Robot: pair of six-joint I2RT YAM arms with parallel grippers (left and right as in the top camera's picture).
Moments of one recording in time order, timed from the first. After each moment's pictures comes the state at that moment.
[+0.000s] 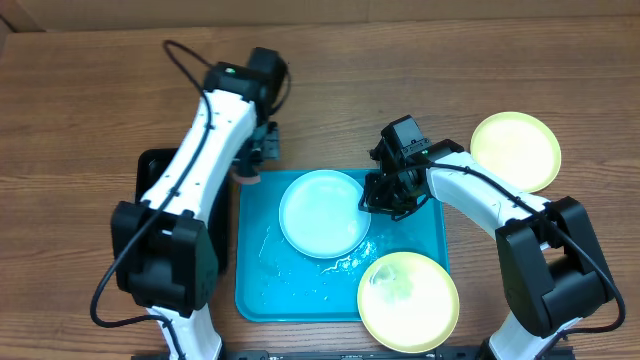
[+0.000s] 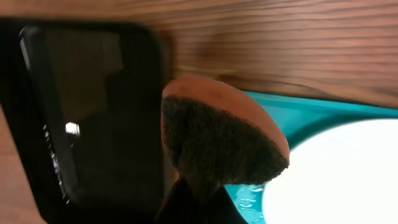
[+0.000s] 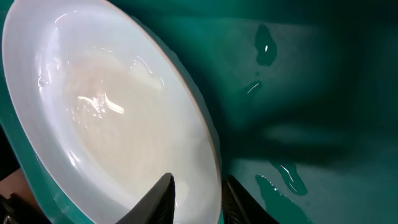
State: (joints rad) left arm -0.27 1.95 1.71 -1.34 -0.22 -0.39; right arm 0.43 1.84 1.12 -0.66 -0.44 0.41
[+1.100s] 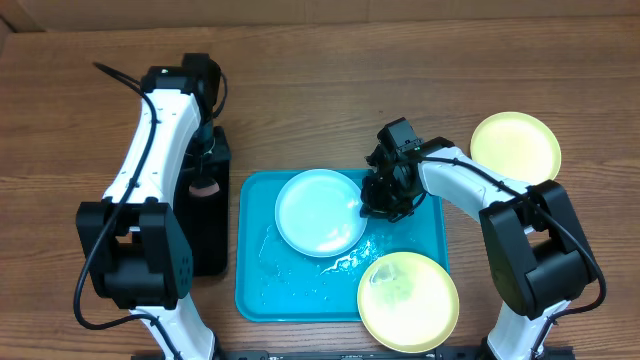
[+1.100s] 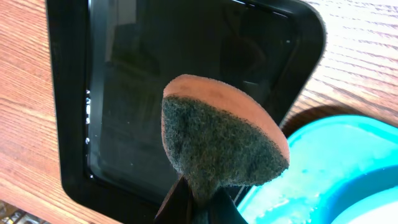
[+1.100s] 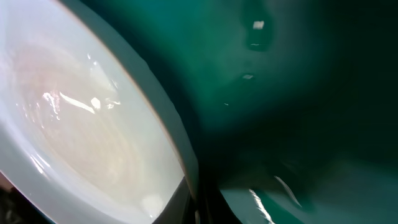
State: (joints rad) left arm -0.03 1.95 1.65 -1.36 -0.22 -0.41; right arm 0.42 1.94 1.17 -0.74 -0.45 0.41
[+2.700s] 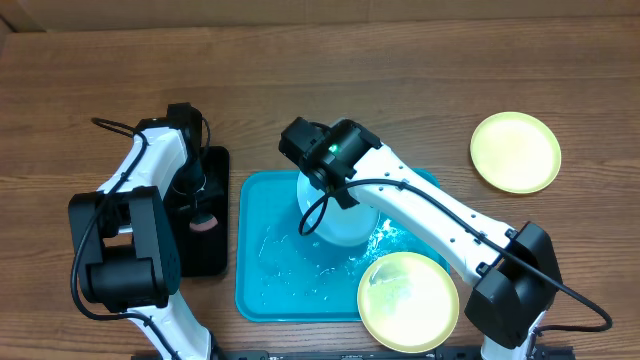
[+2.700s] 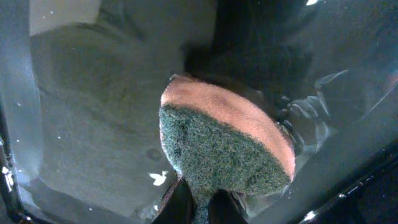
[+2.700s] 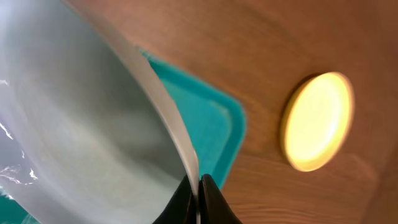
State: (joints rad) left arm 0.08 1.95 1.28 -1.04 -0.14 -0.39; right arm 0.83 1.93 1.78 -1.40 0.53 0.32
